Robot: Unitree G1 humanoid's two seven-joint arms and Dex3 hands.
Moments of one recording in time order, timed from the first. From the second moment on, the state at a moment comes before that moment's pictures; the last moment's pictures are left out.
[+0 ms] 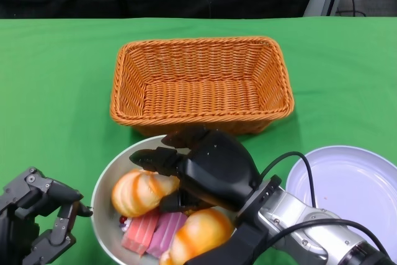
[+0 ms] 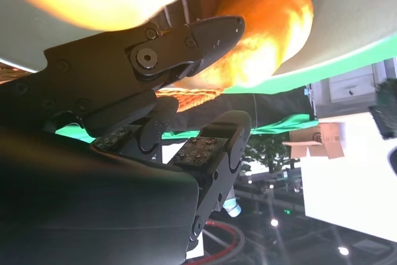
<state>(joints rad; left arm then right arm) 0.18 -0.02 0.23 0.22 -0.28 -0.75 -0.31 -0.51 -0.05 0.71 0.50 -1.05 -0.31 -0.49</state>
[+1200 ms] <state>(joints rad) 0.17 -0.02 0.21 0.09 -0.29 -0.65 -0.25 -0.59 -0.01 0.74 0.67 -0.97 -0.43 -0.56</state>
